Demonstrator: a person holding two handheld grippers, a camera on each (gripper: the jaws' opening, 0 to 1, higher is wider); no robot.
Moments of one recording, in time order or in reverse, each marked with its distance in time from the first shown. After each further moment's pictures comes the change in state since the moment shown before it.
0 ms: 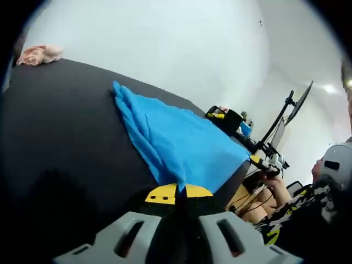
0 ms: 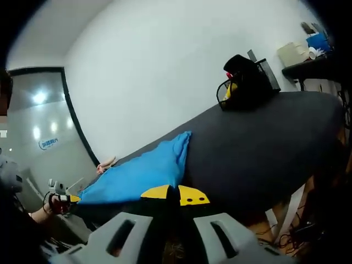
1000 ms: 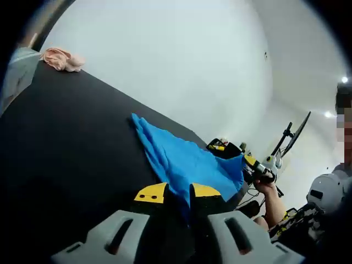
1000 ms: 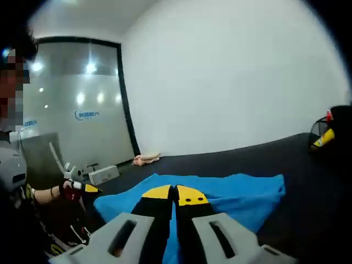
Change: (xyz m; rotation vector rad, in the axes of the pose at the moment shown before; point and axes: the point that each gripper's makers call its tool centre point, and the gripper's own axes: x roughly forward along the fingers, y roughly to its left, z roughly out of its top) left arm -0.036 0.026 0.027 -0.121 -0.209 0.038; right arm 0.134 0.216 0.013 -0.391 0.084 0.428
